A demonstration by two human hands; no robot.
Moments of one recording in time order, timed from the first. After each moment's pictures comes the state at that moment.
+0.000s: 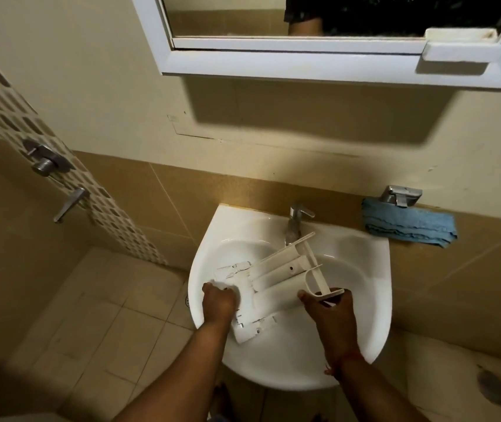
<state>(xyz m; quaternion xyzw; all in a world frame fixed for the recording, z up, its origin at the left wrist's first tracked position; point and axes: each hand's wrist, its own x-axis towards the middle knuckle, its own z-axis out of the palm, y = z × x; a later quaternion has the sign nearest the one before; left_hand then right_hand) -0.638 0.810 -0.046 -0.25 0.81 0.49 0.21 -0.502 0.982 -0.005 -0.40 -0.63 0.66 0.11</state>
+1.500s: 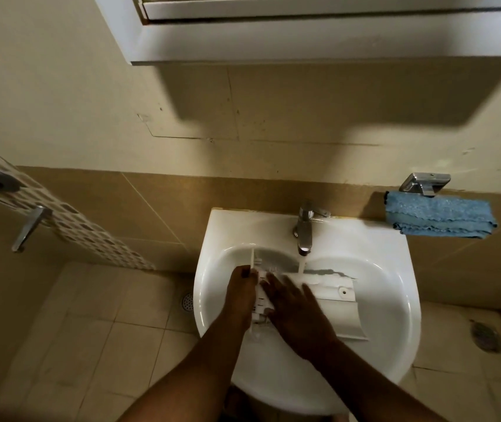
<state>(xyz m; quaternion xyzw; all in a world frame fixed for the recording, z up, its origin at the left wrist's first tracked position) -0.699 0.839 -0.057 -0.11 0.76 0.56 0.31 -0.584 0.932 -0.088 -0.06 -0.98 0.17 0.01</state>
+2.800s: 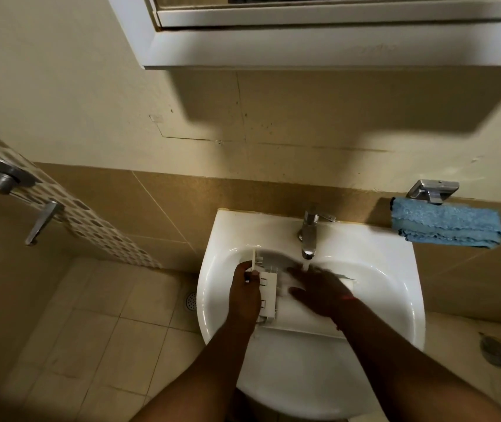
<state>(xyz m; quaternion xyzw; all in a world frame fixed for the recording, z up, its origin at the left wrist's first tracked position) -0.688 0.838 -0.053 -0.08 0.79 0.56 0.24 -0.628 1.009 -0.067 -0.12 -0.95 0.19 -0.20</state>
